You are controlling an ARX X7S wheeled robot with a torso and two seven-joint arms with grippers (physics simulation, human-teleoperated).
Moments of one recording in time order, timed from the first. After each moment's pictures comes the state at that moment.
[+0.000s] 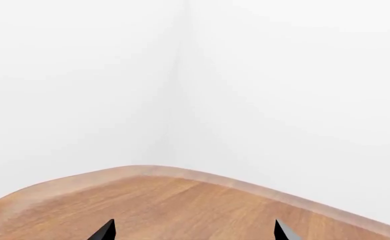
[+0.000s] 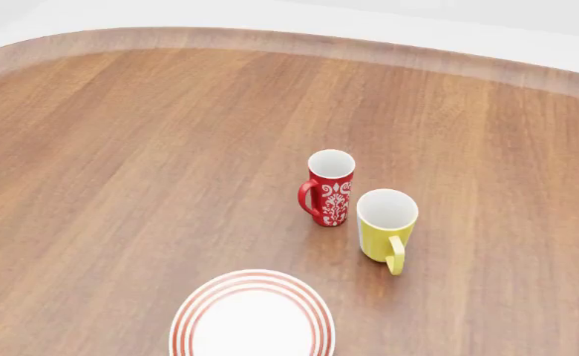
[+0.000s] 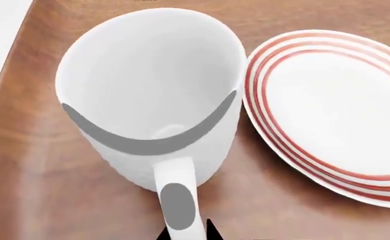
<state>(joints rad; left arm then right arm) 0.18 -0.29 -0.10 0.55 -0.40 -0.06 -0.35 0.26 0.41 -0.53 0.07 0.12 0.45 -0.67</state>
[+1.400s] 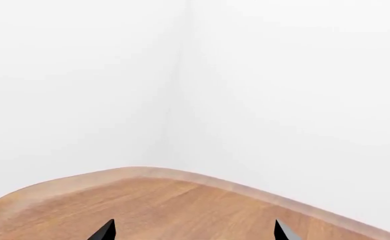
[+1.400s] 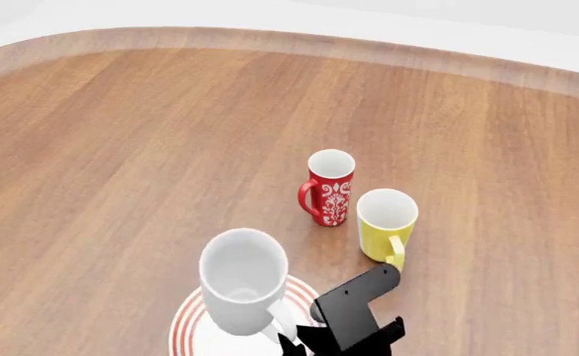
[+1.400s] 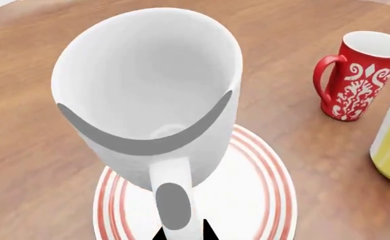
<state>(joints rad) 0.19 -0.31 -0.10 0.57 -0.43 -0.04 -0.38 0.52 0.21 -0.33 0.31 0.20 0.54 -0.45</state>
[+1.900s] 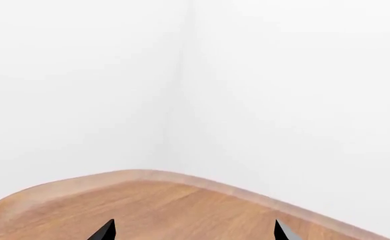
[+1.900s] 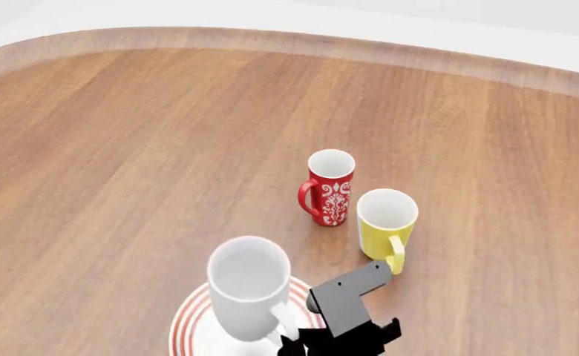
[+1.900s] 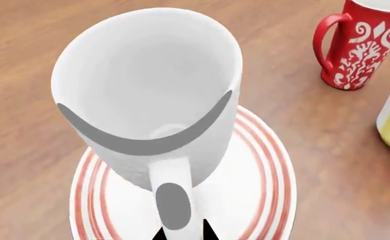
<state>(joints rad) 0.21 -0.32 -0.11 0.59 -0.45 -0.03 -0.39 0.63 0.16 -0.35 0.53 0.19 0.54 -0.43</state>
